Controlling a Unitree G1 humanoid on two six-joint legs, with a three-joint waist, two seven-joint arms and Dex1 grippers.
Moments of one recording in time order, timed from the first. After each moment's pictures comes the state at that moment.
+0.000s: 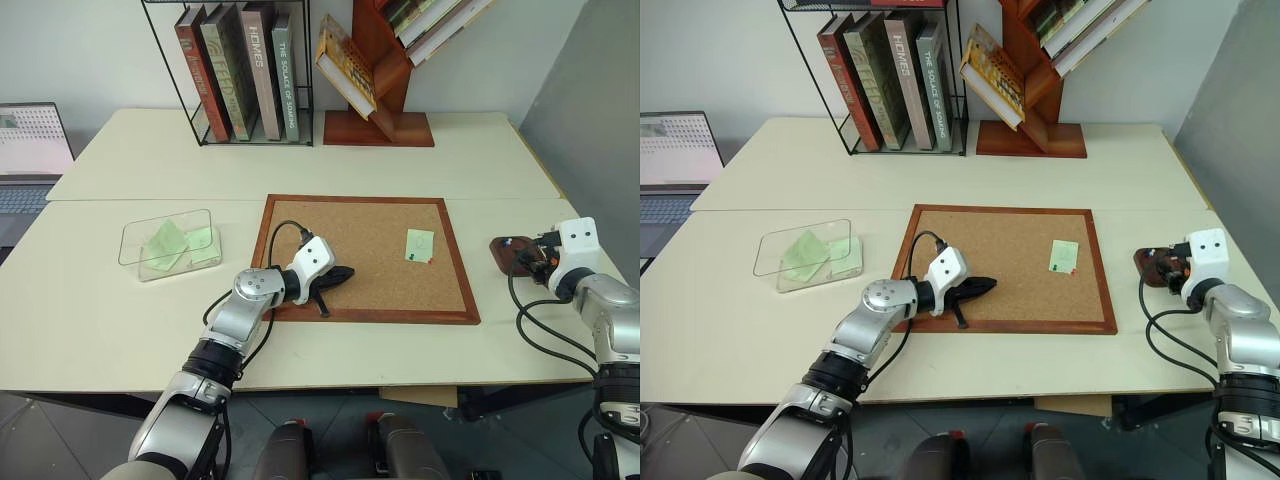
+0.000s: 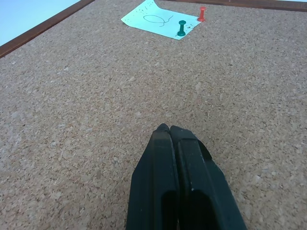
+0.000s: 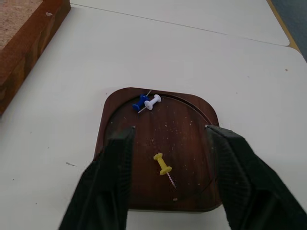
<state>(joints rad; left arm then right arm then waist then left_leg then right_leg) -0.55 0.33 -0.25 0.37 -0.07 0.10 -0.85 -0.37 -0.63 -0.29 0.20 0.19 0.53 0.43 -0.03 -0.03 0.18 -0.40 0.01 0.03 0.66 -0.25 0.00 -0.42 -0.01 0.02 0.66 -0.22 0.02</state>
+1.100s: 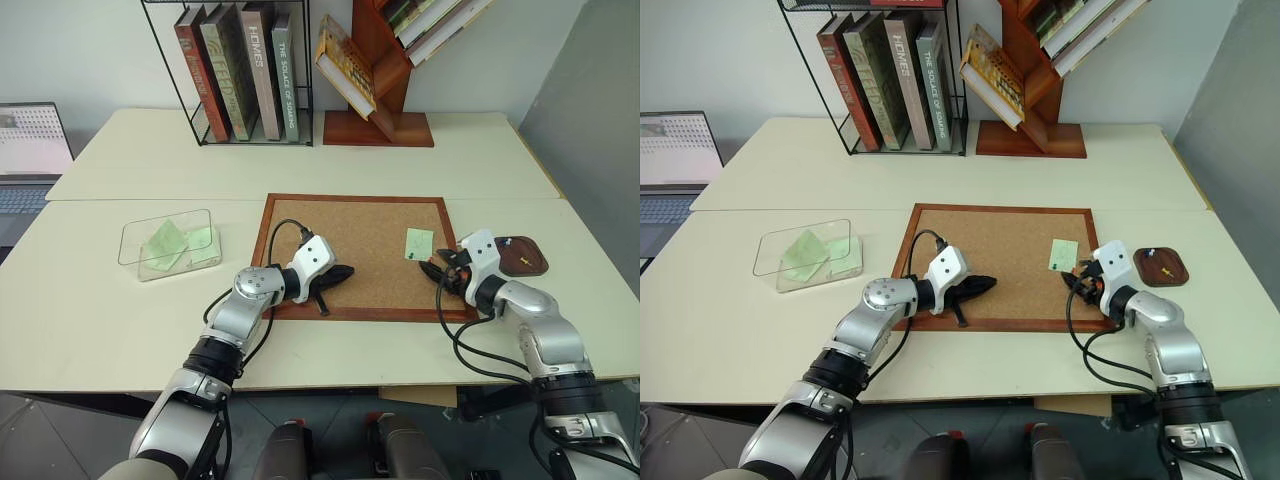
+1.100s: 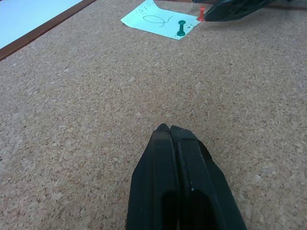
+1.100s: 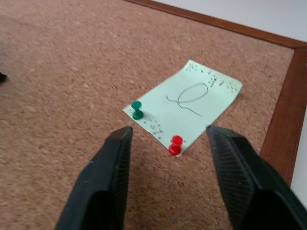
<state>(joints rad) -0.56 0.33 -0.25 0.40 -0.06 0.08 -0.86 -0.34 -0.44 -0.01 0.12 0.20 0.37 0.58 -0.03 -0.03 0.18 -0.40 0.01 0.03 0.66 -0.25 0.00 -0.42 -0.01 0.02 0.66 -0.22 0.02</state>
